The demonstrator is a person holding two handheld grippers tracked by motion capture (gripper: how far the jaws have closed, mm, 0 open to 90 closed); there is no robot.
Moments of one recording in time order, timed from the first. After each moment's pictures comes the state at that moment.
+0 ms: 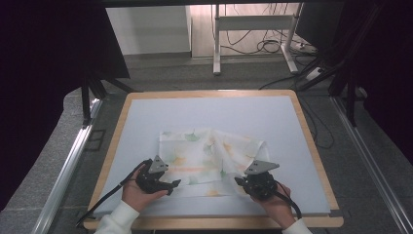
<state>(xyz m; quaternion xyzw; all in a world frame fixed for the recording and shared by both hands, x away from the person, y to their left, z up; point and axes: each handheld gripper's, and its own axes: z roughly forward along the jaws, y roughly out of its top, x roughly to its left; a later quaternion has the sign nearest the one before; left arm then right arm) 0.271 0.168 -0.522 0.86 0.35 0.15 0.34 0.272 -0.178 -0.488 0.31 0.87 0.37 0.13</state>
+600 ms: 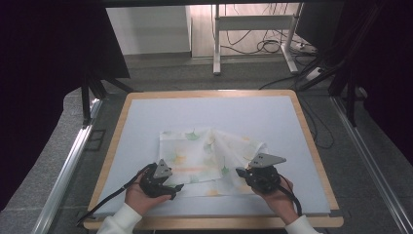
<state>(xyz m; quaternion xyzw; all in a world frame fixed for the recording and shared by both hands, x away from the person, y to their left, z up) 0.264 0.160 -0.524 0.87 0.34 0.16 0.33 0.283 -0.183 -0.469 0.31 0.85 0.41 0.15</state>
